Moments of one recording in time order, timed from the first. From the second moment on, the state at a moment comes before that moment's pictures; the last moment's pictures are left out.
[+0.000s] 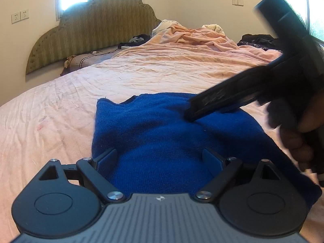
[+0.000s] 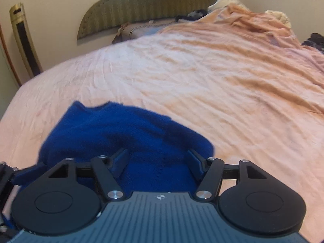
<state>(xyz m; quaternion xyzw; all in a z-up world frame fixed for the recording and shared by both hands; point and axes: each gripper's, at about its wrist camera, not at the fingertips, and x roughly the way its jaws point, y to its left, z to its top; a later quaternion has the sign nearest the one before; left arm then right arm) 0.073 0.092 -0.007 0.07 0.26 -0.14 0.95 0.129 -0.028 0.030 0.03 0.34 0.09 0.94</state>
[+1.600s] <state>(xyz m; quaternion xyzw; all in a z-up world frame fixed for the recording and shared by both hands) 0.026 0.222 0.000 -0.24 0.38 -0.22 0.87 -0.005 -0.113 0.024 0.21 0.33 0.18 0.90</state>
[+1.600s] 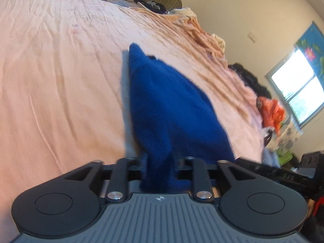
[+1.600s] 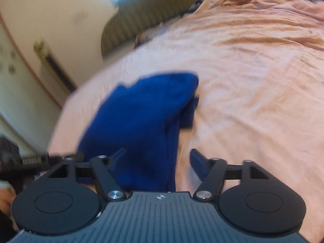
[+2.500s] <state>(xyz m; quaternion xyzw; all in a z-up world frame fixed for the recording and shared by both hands) 0.103 0.226 0.024 -0.15 0.36 -0.18 0.90 0.101 -0.044 0.017 0.21 0.36 0.25 0.87</state>
